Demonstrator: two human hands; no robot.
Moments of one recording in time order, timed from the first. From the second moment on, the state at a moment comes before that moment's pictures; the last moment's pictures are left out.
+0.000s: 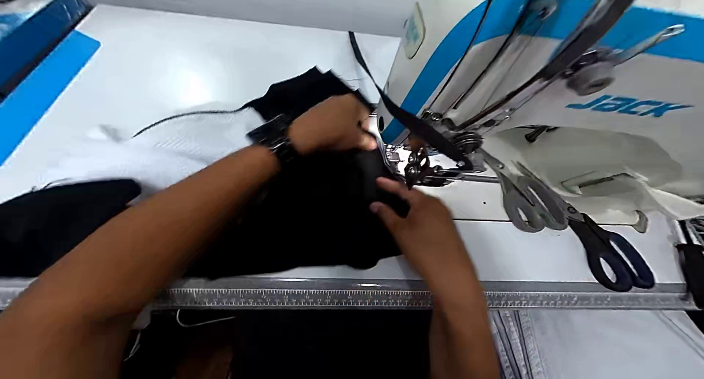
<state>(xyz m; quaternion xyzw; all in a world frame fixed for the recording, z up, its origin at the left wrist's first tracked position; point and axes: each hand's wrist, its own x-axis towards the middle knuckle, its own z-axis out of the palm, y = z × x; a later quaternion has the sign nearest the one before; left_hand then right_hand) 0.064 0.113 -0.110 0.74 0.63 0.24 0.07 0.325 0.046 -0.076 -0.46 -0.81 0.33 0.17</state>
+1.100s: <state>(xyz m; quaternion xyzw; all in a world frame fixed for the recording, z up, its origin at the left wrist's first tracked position) 0.104 0.069 -0.077 0.80 0.58 0.12 0.06 0.328 0.078 -0.079 -0.47 -0.83 0.22 0.20</state>
